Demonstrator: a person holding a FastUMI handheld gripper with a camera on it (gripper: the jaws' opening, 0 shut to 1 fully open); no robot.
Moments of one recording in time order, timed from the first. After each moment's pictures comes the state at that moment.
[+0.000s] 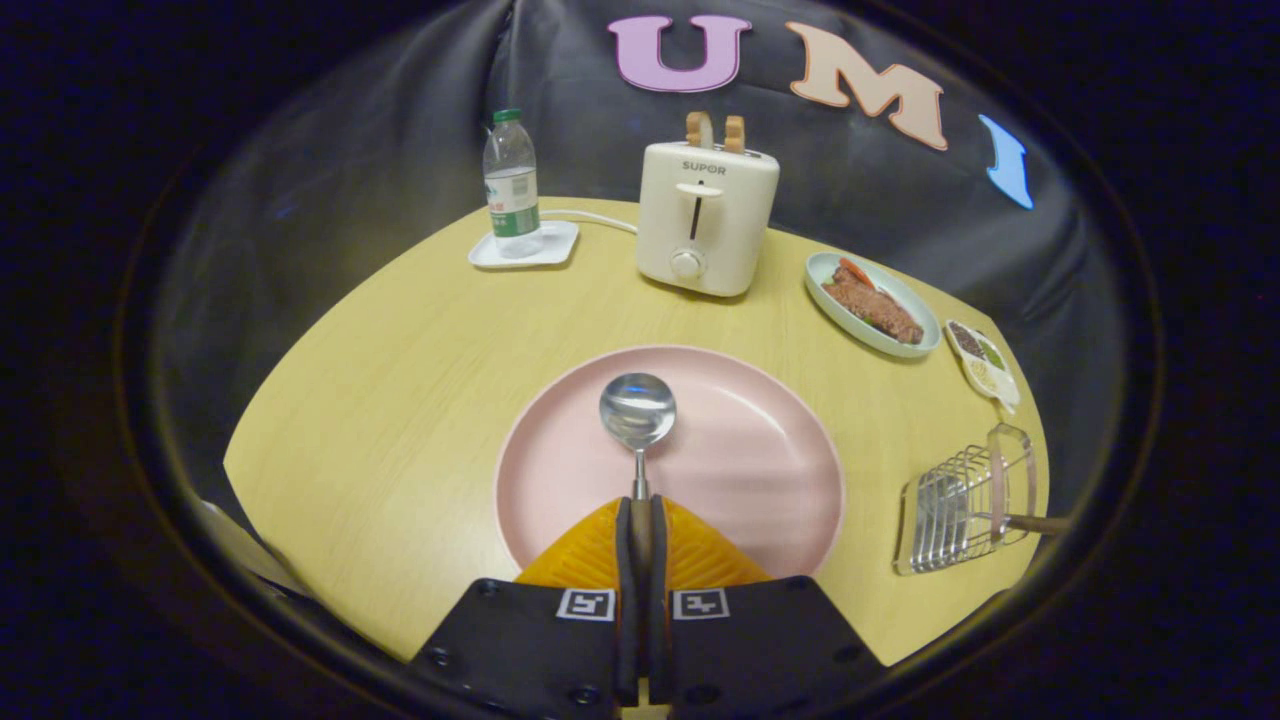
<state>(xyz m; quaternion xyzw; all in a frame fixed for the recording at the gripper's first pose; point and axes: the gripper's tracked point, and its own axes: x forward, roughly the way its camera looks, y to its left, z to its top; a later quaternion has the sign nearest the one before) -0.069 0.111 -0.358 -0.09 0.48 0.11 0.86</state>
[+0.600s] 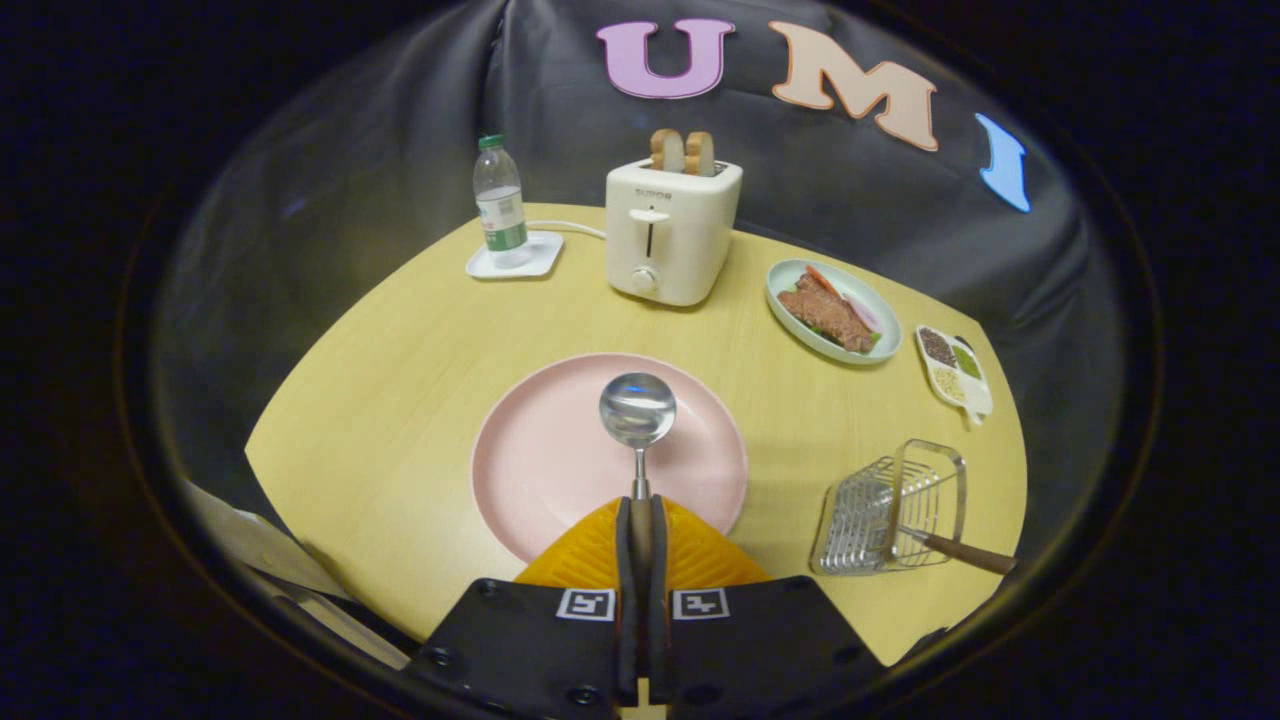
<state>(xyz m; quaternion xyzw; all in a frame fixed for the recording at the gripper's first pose) -0.072 0.056 -0.307 -0.09 0.49 0.12 0.86</state>
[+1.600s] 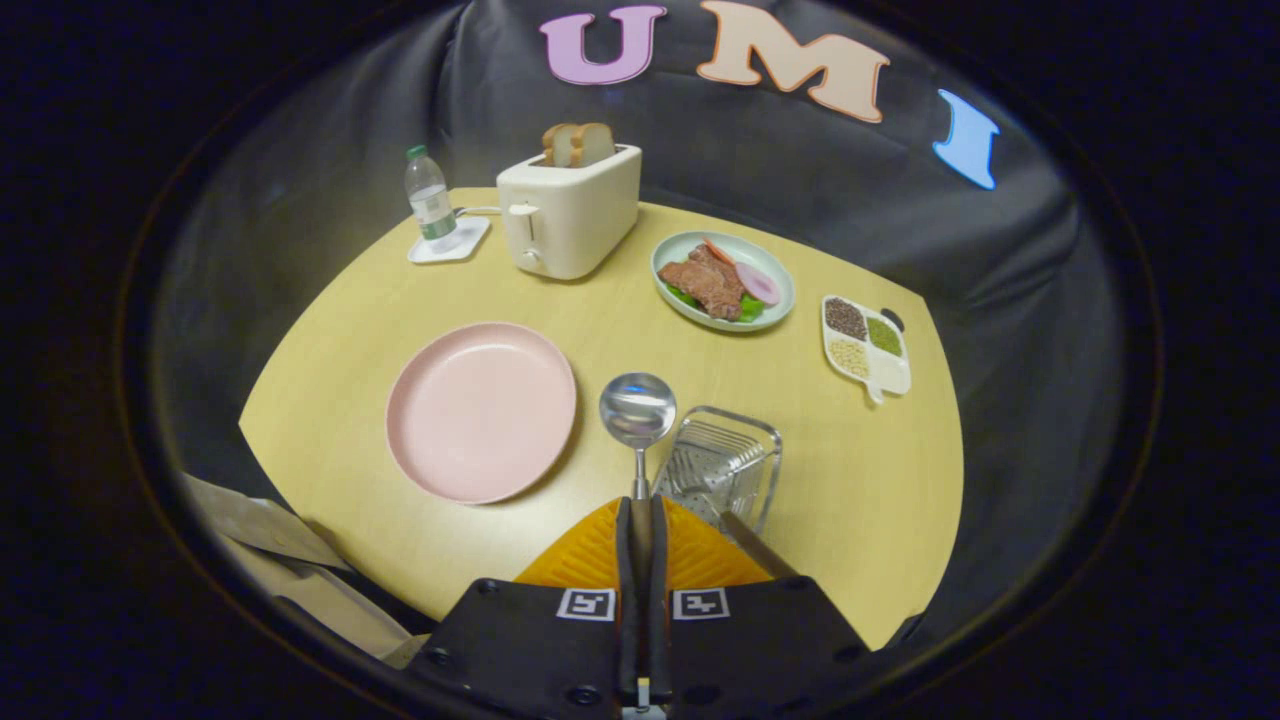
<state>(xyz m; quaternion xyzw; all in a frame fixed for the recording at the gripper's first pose) -0.070 -0.087 -0.257 -0.12 0.54 0.09 0.83</state>
